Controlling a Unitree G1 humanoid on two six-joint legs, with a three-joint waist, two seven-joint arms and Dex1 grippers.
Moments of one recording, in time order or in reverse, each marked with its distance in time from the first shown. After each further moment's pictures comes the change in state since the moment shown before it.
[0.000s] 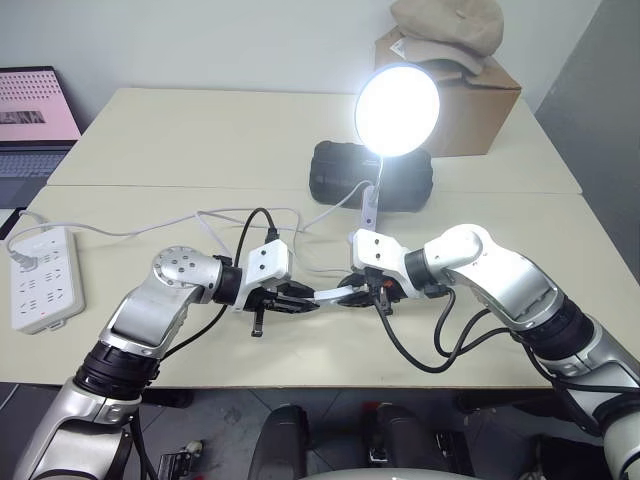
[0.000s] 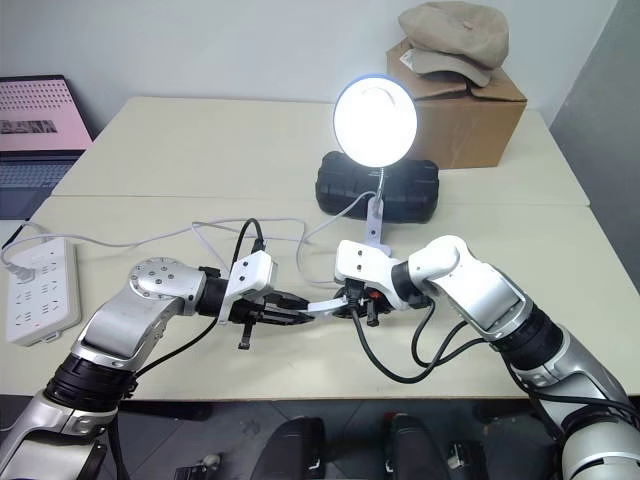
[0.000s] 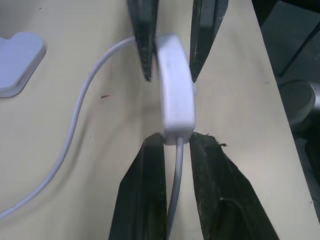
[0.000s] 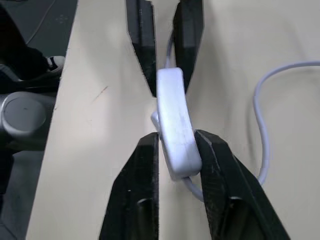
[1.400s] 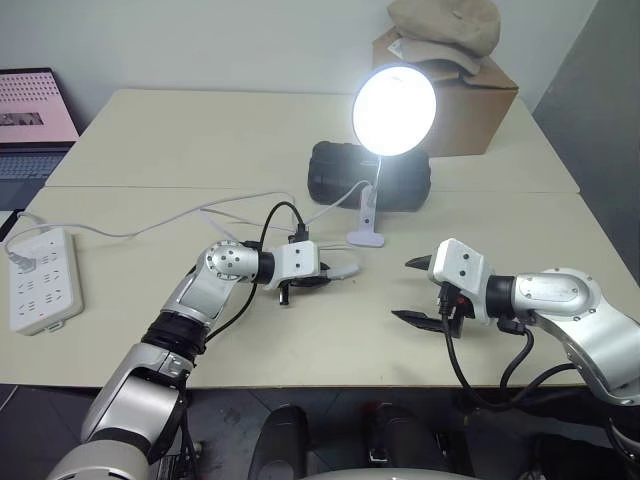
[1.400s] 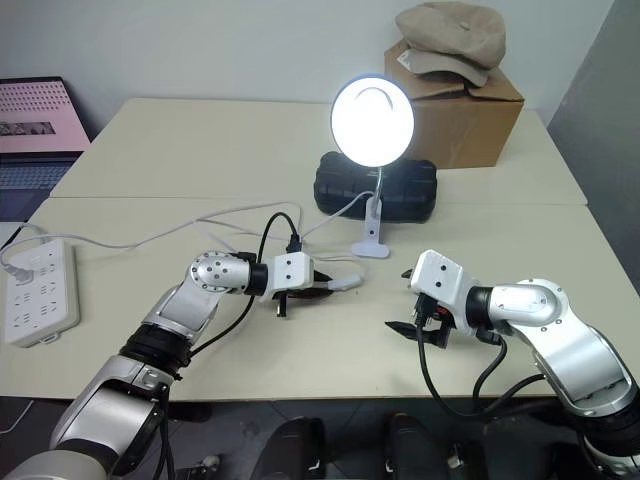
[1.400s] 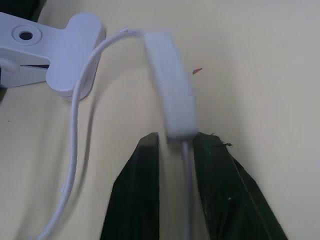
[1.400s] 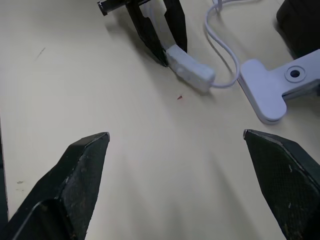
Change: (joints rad) left arm -0.227 -0.210 -0.120 0.557 0.336 -0.534 0.159; right arm 0.473 -0.194 -0.421 -0.389 0.012 0.032 -0.211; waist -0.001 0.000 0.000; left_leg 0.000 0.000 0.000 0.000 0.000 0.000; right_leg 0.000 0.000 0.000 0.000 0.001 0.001
